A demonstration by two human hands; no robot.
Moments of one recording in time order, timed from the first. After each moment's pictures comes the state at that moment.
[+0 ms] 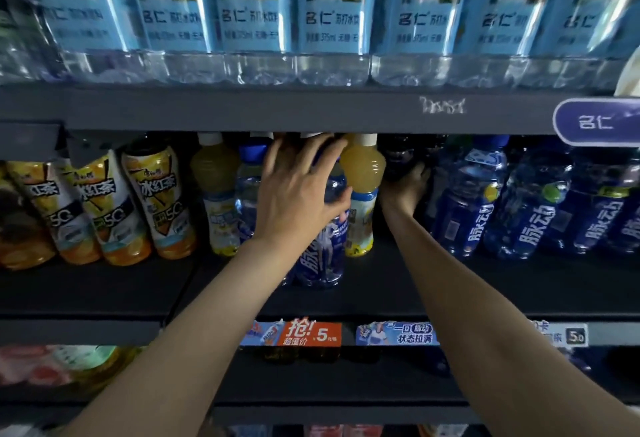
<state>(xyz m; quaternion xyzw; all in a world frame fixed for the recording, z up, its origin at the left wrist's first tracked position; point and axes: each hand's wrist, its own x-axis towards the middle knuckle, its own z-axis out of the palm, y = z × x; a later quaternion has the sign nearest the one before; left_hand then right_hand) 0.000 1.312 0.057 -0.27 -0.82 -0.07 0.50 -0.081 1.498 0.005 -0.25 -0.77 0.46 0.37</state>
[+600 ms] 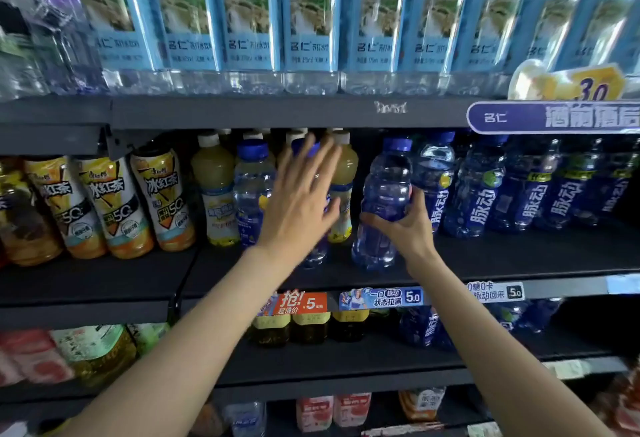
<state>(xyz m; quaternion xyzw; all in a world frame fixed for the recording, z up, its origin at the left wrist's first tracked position) 0.048 1.314 0.047 -0.34 -0.83 -0.13 0.42 0.086 1.487 0.016 -0.14 -0.76 0.58 0.26</state>
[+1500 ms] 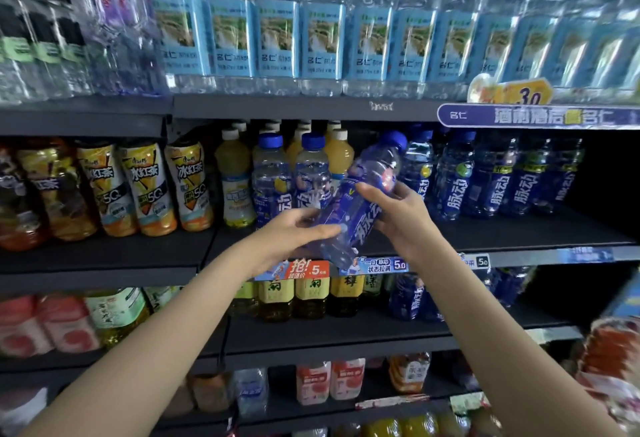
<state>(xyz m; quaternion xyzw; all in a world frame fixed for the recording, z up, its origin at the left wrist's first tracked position) 0.134 1.257 0.051 -0.23 -0.72 -0.61 -0.23 0.181 1.435 0.064 -0.07 -0.61 0.78 0.15</state>
